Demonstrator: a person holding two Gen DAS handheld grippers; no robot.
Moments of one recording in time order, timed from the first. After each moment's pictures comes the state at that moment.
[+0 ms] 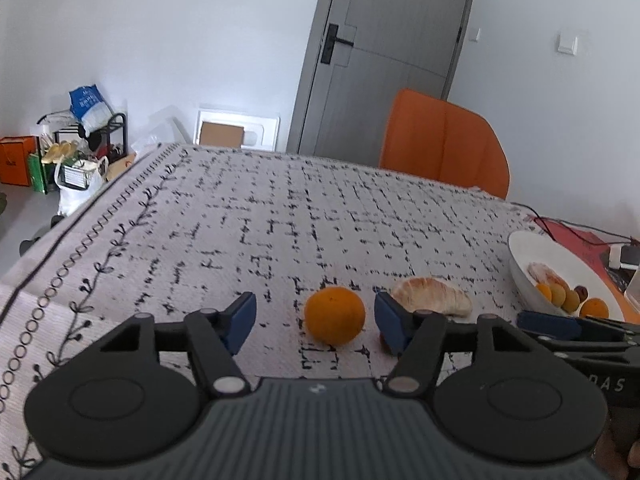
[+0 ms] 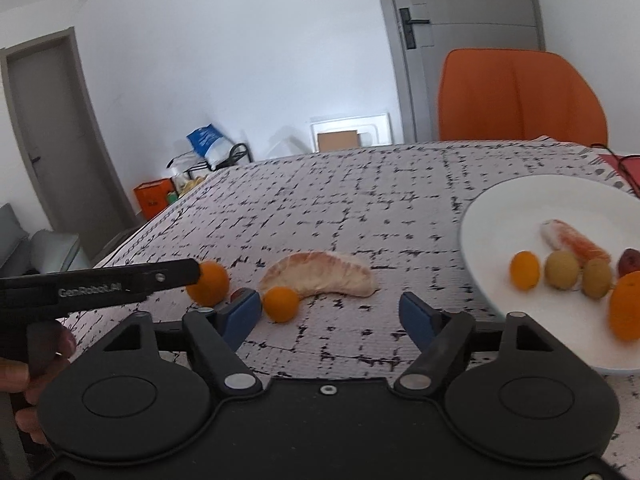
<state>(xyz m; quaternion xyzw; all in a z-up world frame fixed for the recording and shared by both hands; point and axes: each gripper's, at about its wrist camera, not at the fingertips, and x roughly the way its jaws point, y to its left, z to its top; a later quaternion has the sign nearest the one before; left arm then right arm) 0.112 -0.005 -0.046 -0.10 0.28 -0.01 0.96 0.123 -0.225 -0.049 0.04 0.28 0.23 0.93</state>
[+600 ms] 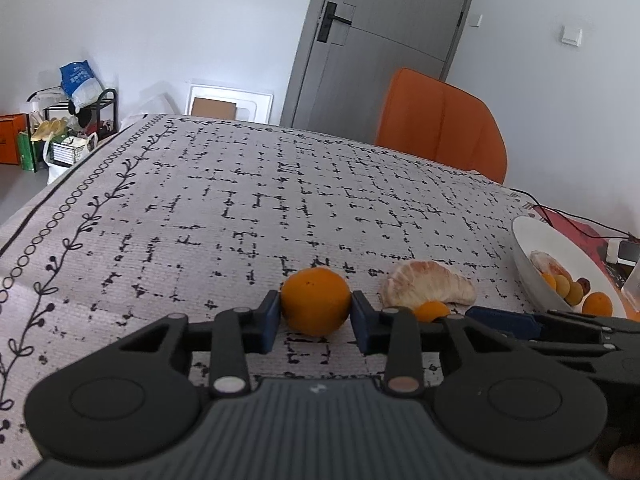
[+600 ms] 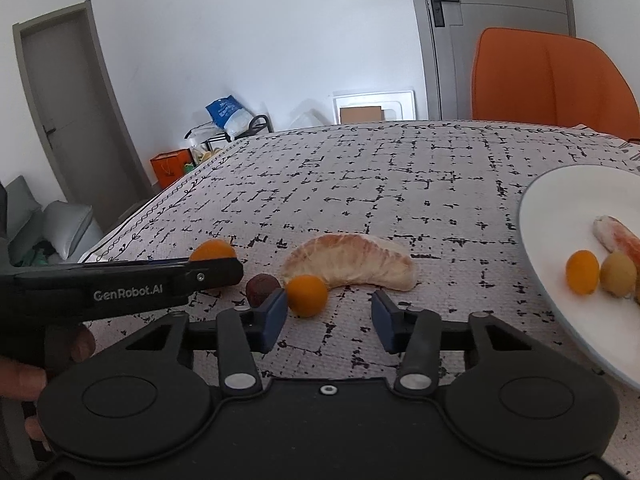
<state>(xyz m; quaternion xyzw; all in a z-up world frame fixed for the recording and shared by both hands) 0.126 -0.006 -0.060 -0.11 0.31 -0.02 0.94 0.141 -0.201 -0.059 0.02 0.31 0.26 0.91</state>
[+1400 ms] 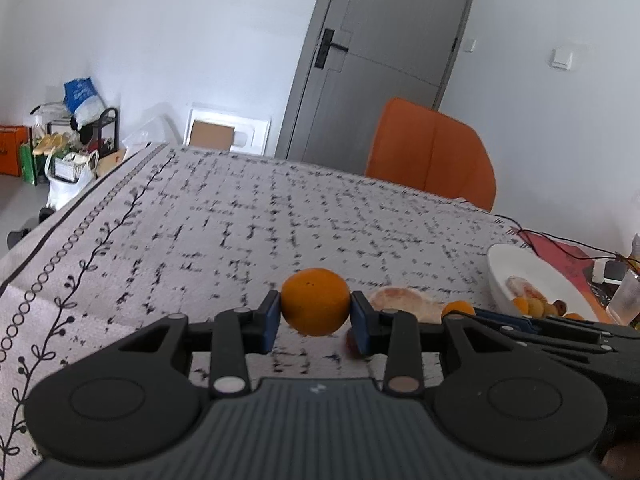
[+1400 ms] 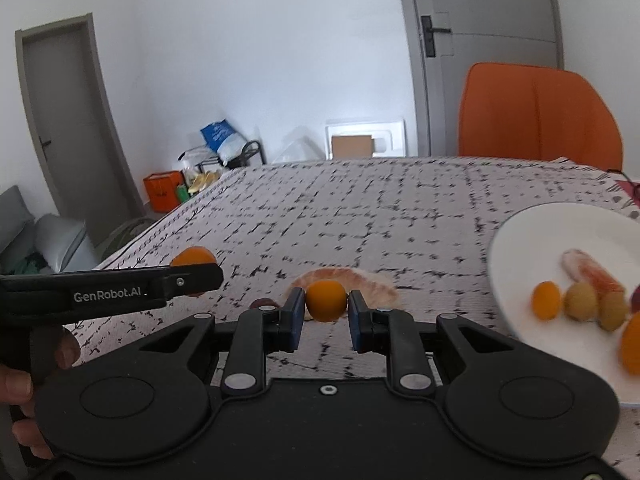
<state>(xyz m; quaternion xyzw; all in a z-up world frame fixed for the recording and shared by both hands) 0.106 -0.013 -0.032 -0.12 0.27 -0.03 0.96 0.121 -0.214 -0.034 0.02 0.27 0.24 0.93</state>
